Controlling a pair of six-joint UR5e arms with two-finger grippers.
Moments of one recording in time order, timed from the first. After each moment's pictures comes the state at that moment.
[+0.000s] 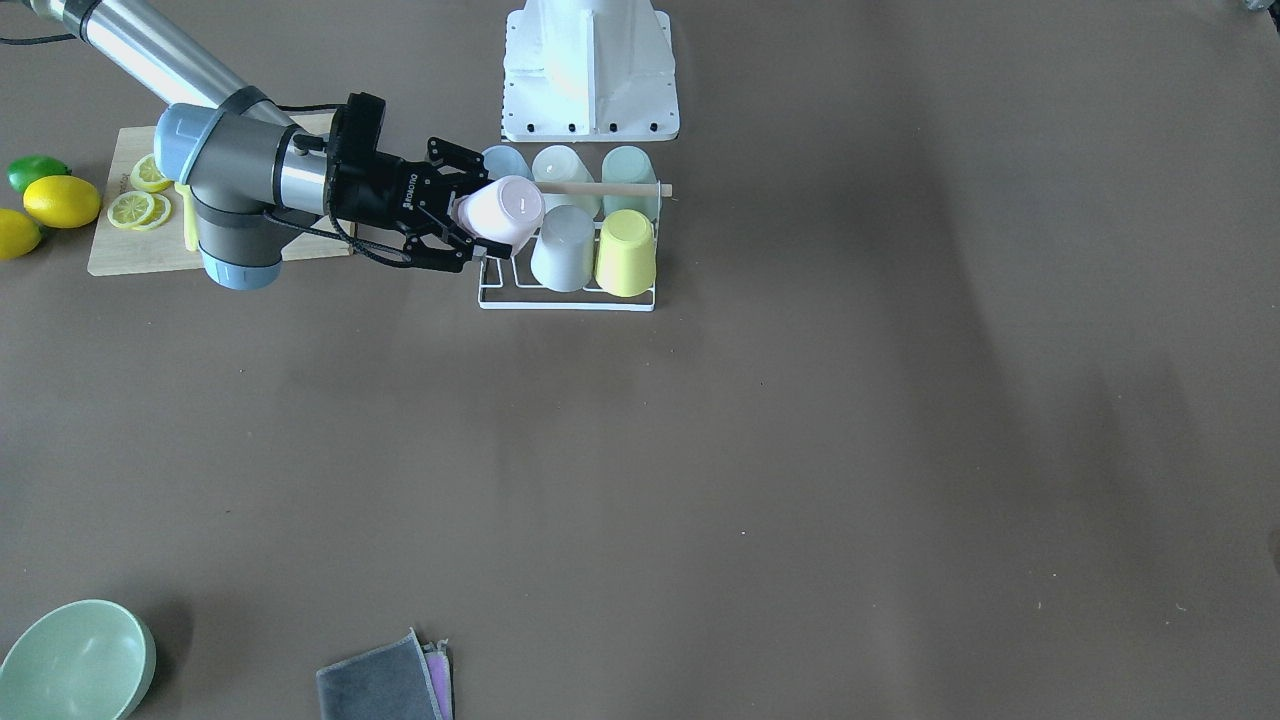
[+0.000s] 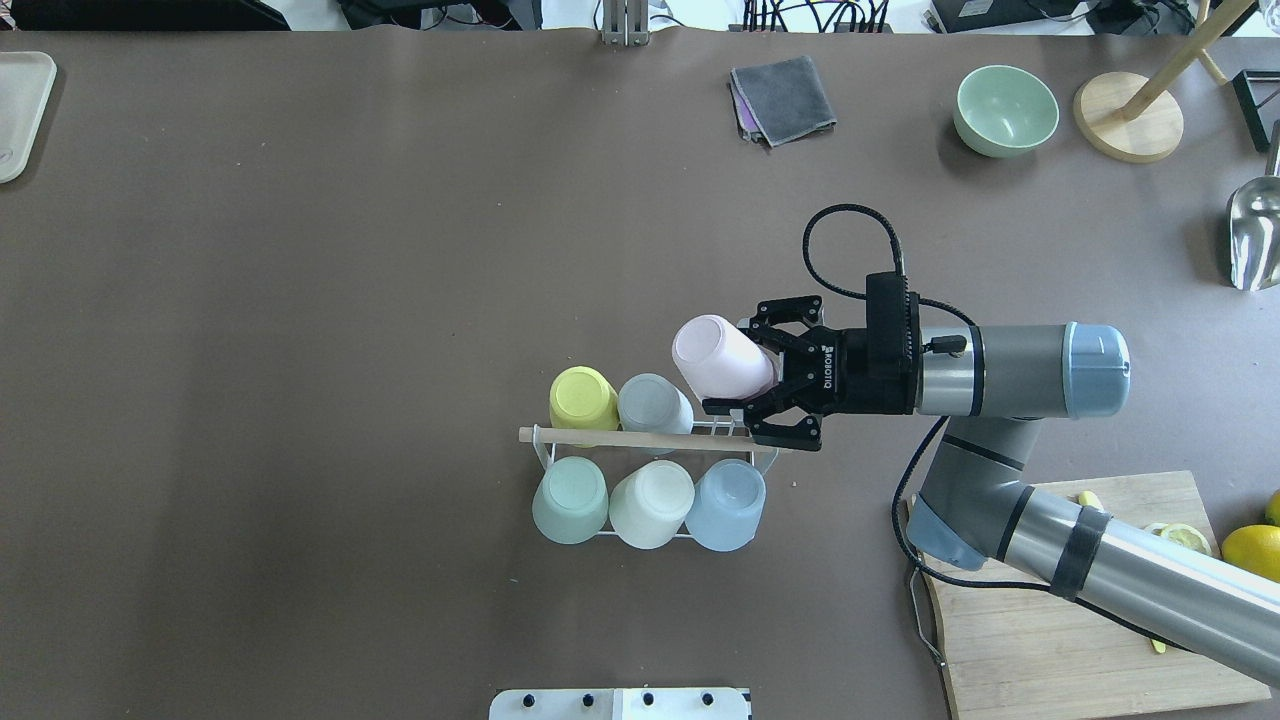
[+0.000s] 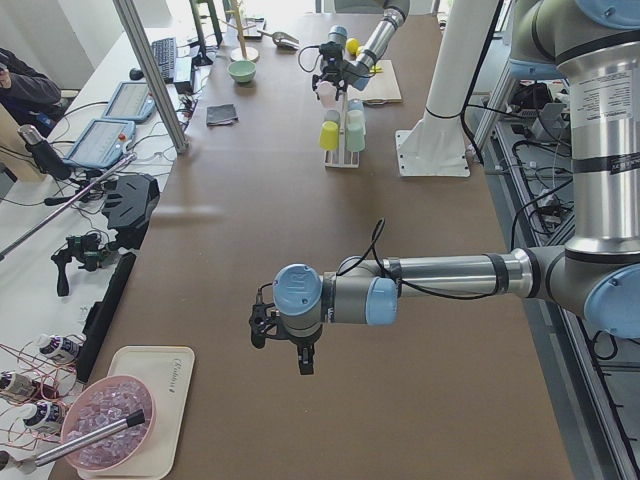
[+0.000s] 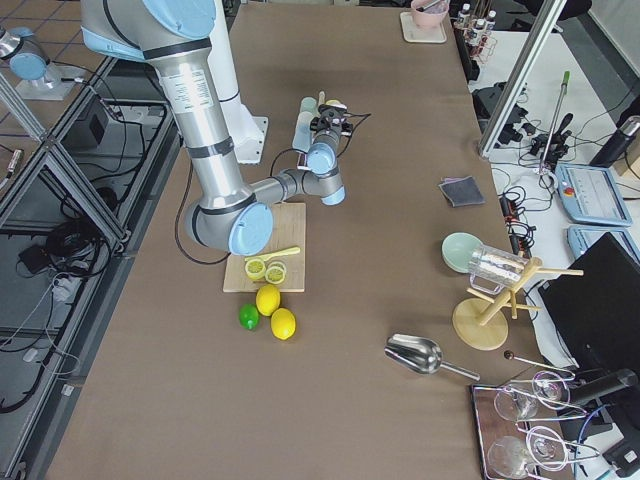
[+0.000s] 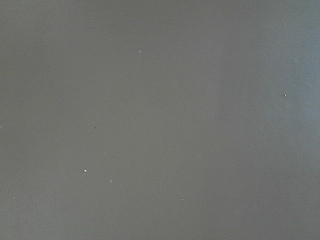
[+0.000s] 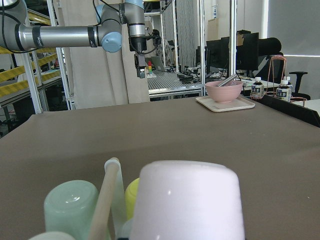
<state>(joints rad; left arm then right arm) -1.58 -1.41 -1.68 -1.62 -2.40 -0.09 0.56 -1.17 1.39 0.30 1.94 0.37</state>
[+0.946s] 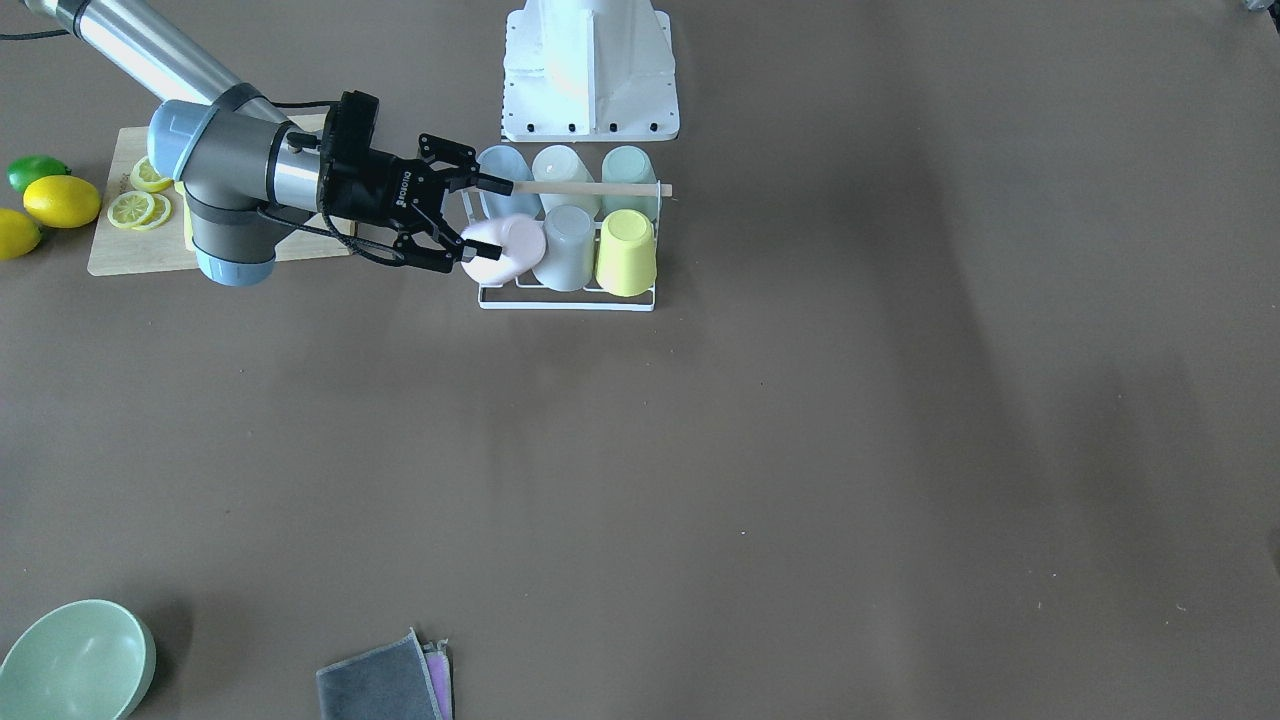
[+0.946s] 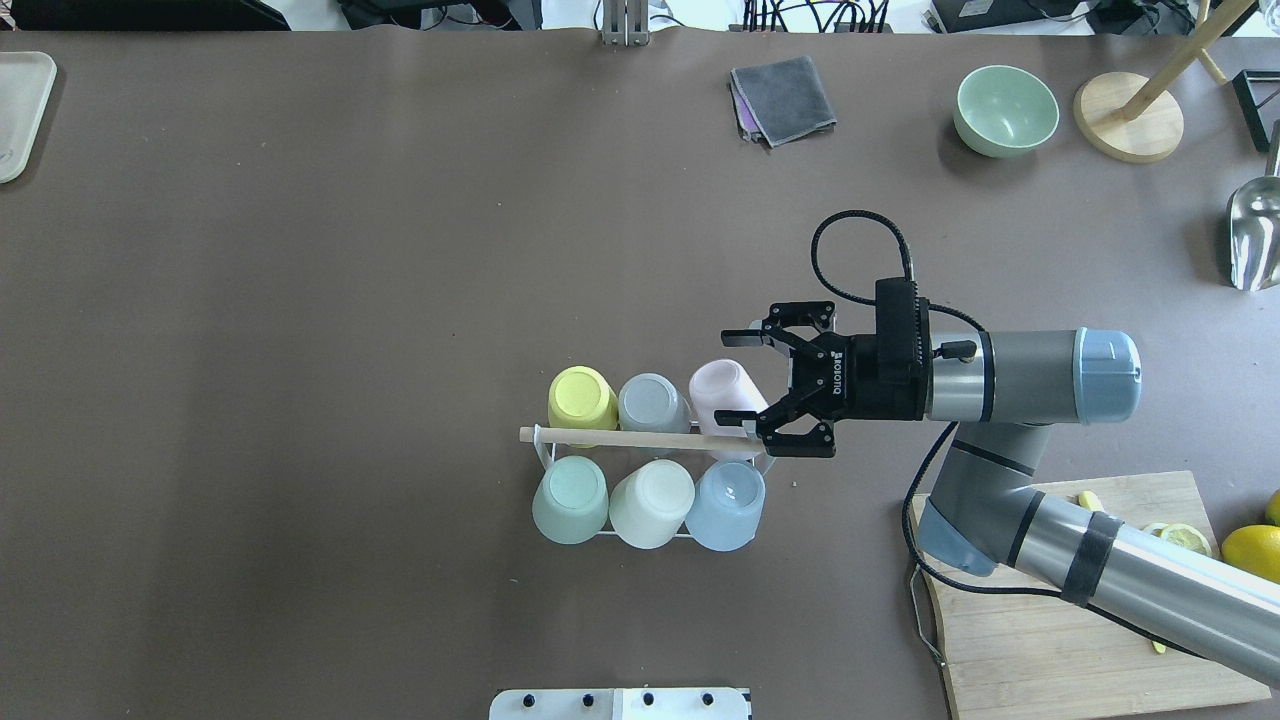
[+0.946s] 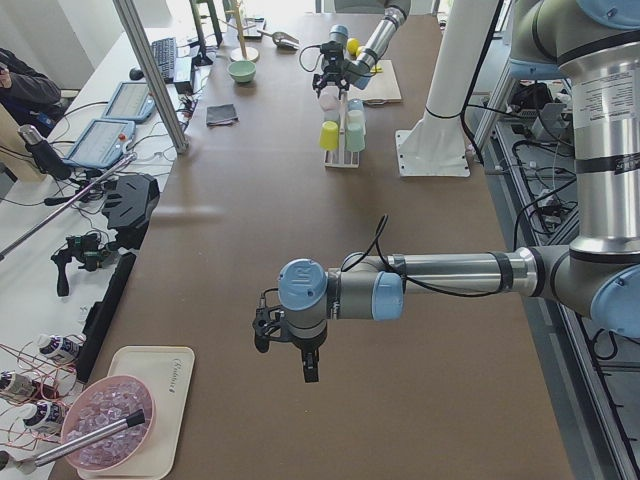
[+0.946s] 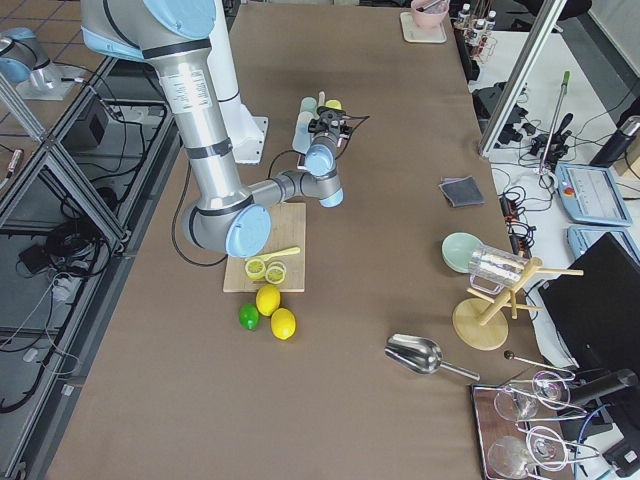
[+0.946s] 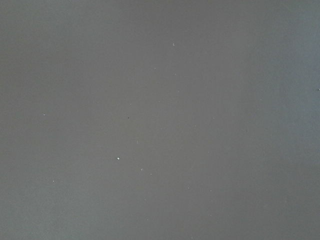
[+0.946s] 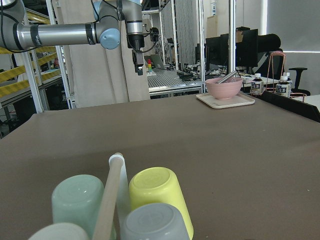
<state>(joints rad) -1.58 -1.40 -1.69 -1.61 -2.33 -0.09 0.56 -1.20 1.40 0.30 1.94 0.38</state>
